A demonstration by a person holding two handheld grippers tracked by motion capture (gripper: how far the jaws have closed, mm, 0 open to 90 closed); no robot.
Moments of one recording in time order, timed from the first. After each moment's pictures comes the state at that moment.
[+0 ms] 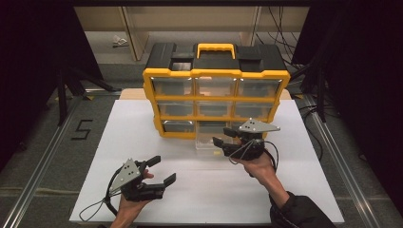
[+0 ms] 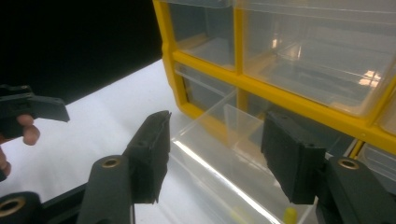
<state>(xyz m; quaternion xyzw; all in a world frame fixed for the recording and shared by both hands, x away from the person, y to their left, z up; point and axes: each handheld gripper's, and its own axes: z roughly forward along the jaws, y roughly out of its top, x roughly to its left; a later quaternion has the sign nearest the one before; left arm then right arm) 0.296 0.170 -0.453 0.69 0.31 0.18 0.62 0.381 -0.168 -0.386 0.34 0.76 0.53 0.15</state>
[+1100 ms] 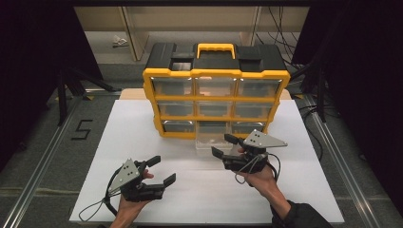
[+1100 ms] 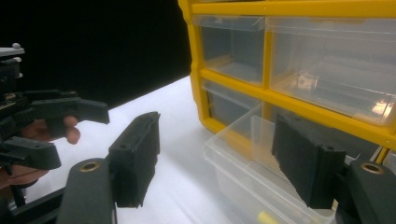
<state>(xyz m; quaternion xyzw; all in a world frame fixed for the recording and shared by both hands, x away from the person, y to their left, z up) 0.295 0.170 -0.452 0.69 0.31 0.17 0.63 0.348 -0.171 -0.390 0.30 0.74 0.58 0.16</state>
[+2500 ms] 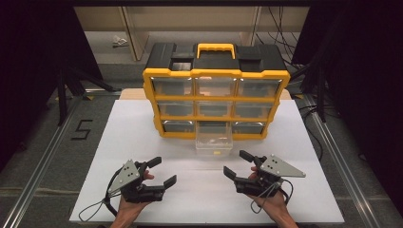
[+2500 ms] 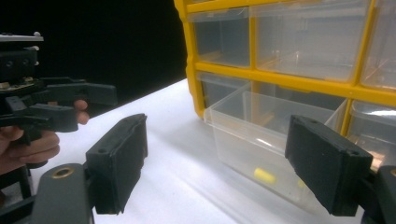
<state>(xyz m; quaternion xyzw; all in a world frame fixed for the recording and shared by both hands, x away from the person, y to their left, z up) 0.293 0.170 -0.452 0.69 0.30 0.17 0.63 0.298 -0.200 -0.420 0.32 0.70 0.61 0.19</state>
